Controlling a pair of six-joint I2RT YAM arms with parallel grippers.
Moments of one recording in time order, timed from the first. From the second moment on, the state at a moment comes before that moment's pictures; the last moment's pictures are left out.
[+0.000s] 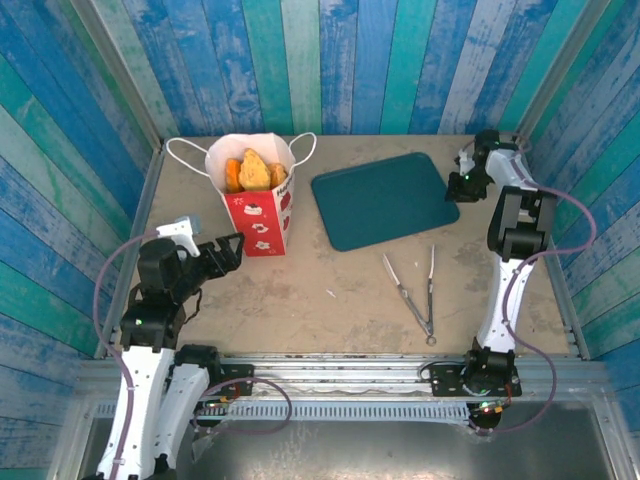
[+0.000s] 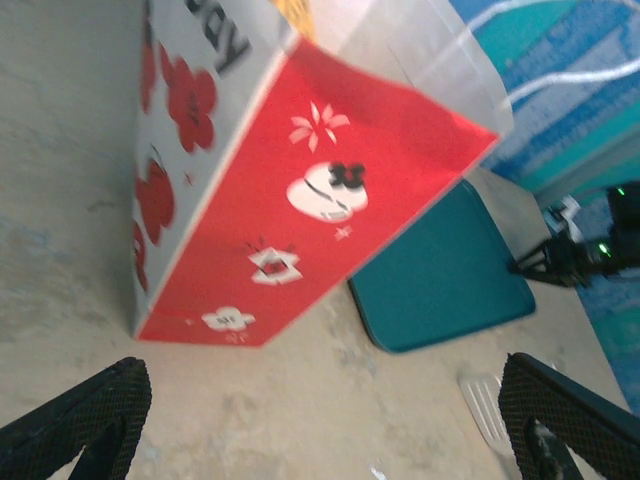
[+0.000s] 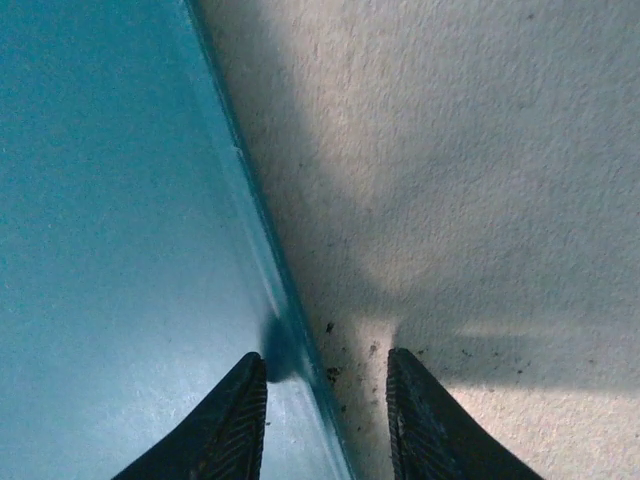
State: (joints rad) left arm -0.06 0.52 0.69 -0.60 0.33 -0.48; right arm -0.13 2.35 1.95 -0.97 -0.23 -0.05
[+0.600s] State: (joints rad) left arm -0.18 0.67 0.71 -0.59 0.53 -0.41; right arm -0.06 2.13 1.57 -0.86 -0.24 0.07
